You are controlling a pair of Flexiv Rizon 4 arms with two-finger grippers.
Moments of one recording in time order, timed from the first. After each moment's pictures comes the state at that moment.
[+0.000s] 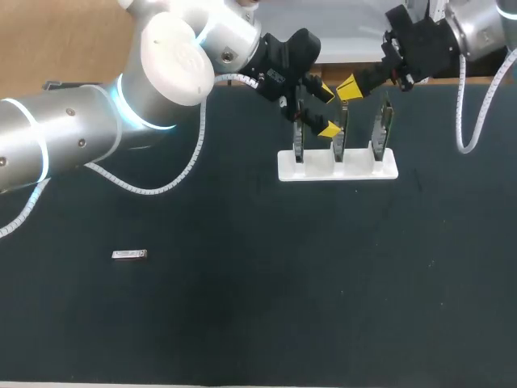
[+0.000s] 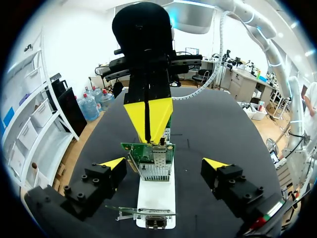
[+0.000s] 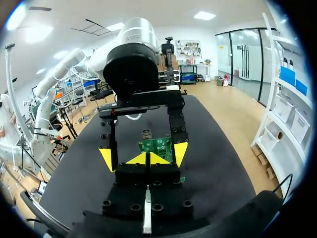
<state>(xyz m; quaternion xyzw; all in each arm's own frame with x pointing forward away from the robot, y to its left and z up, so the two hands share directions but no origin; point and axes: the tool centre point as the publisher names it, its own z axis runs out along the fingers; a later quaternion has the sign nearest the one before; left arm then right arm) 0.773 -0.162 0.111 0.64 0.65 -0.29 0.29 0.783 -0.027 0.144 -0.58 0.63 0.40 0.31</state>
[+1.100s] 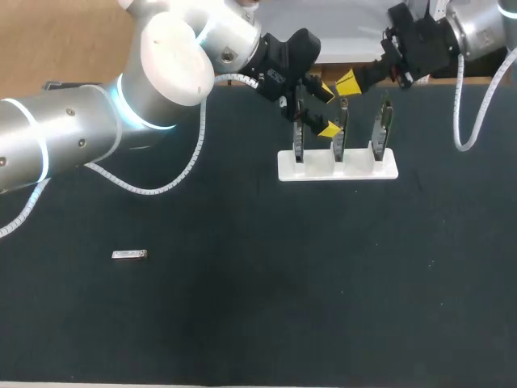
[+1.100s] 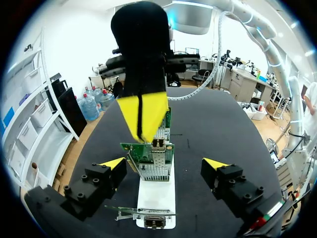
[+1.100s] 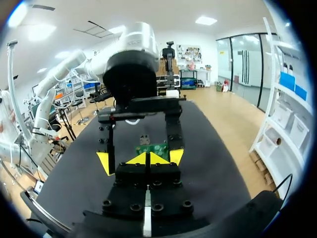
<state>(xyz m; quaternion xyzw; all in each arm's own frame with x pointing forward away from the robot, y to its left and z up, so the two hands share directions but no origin) 0.773 -0.162 0.111 0.64 0.65 -0.29 0.29 0.790 -0.025 0.154 -0.58 0.62 0.41 0.34</state>
